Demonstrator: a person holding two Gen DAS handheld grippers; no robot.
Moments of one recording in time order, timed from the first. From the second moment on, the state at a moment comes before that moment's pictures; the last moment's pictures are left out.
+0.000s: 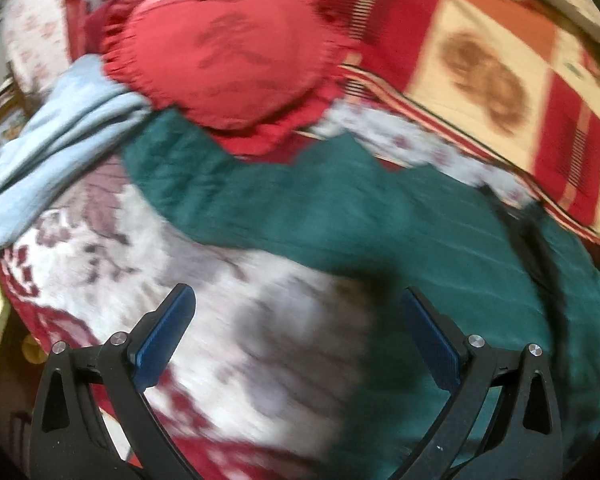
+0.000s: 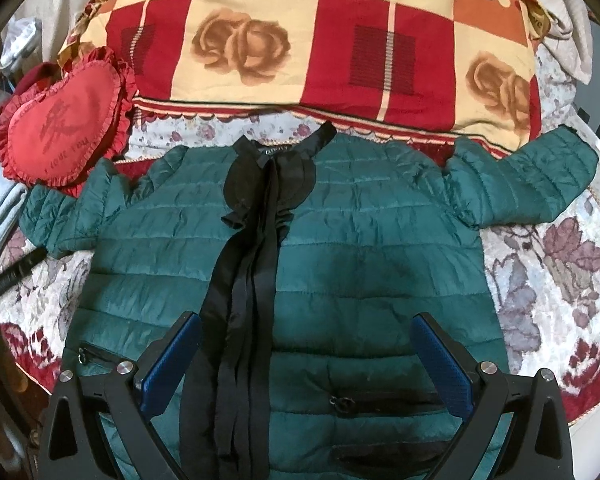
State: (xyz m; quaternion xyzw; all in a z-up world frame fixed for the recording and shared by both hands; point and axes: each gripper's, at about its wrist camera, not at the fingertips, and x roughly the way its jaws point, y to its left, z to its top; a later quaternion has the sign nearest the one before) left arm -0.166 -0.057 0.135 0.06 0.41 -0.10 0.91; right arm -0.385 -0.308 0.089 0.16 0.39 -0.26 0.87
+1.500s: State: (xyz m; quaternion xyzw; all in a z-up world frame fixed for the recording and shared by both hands) left arm 0.054 0.053 0.080 -0.07 0.42 -0.02 0.90; right arm -0.337 -0.297 0.061 0.16 0.44 -0.19 0.86
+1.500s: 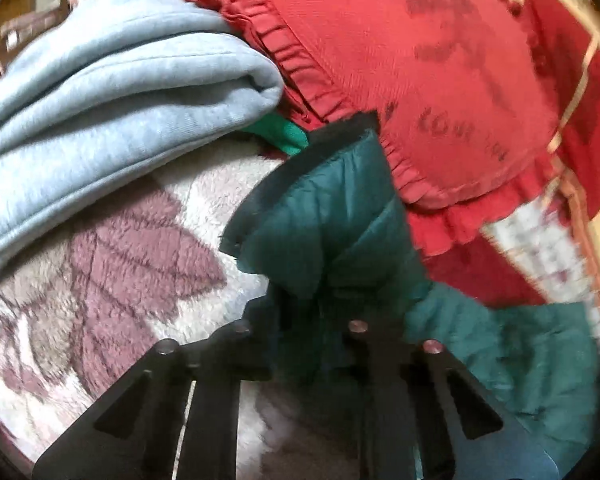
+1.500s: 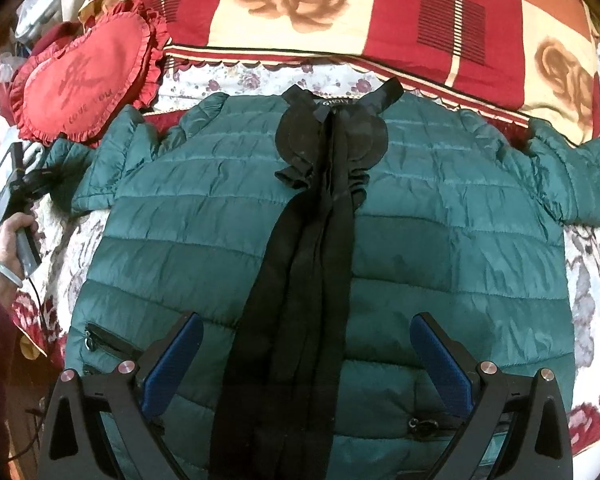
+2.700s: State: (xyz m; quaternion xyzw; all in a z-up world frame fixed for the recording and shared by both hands) left arm -0.148 -0.111 0.223 -0.05 0.37 -0.36 0.86; right arm -0.408 -0.297 0.072 0.21 0.41 -0.18 0.87
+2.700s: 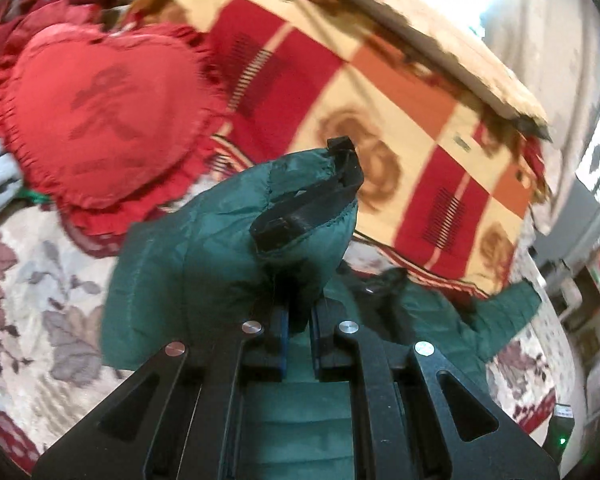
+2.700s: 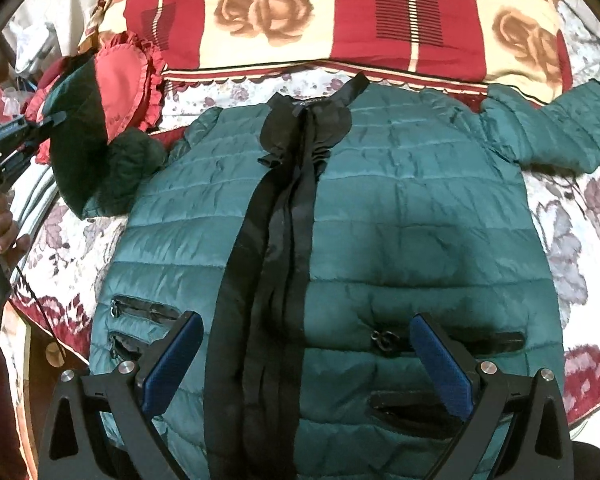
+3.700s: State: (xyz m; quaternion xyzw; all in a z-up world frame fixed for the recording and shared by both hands) left arm -0.259 -0.319 0.174 0.04 0.41 -0.48 0.78; right arm -0.458 -0.339 0.070 0.25 0.39 -0.21 0.86
